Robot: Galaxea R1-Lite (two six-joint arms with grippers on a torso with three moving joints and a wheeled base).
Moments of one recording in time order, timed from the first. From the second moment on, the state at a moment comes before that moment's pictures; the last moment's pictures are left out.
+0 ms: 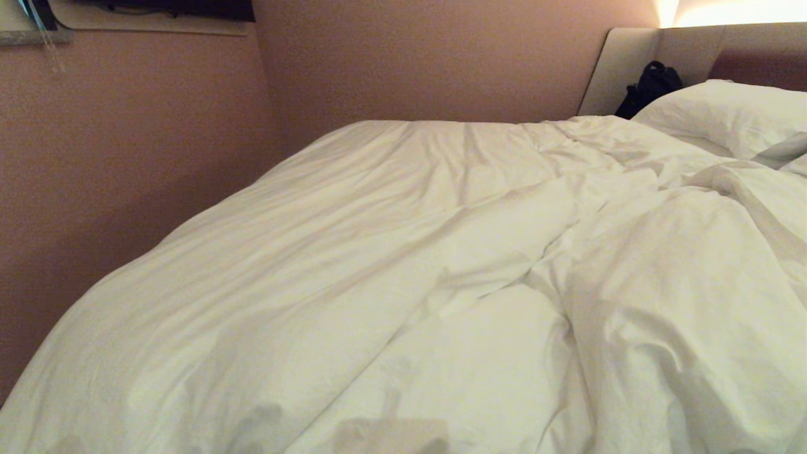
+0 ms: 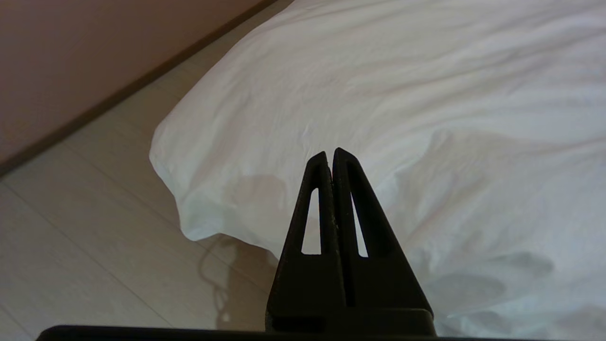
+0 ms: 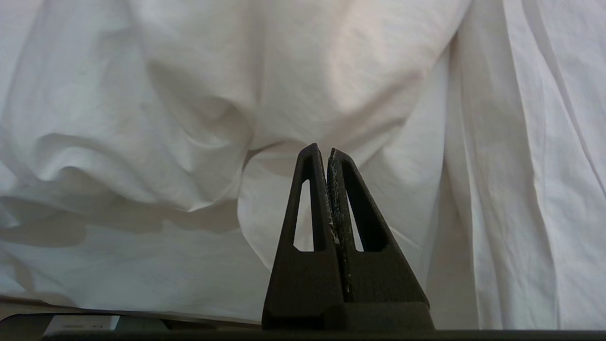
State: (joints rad) left arm 0.50 0.49 -0.77 0.52 -0.10 -0.12; right arm 0.00 0.00 -0.01 0.03 0.01 -0.03
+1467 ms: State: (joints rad) left arm 0.01 0.01 -0.34 0.31 0.08 0.03; right arm 0.00 0.00 -0.01 0.03 0.01 -0.03
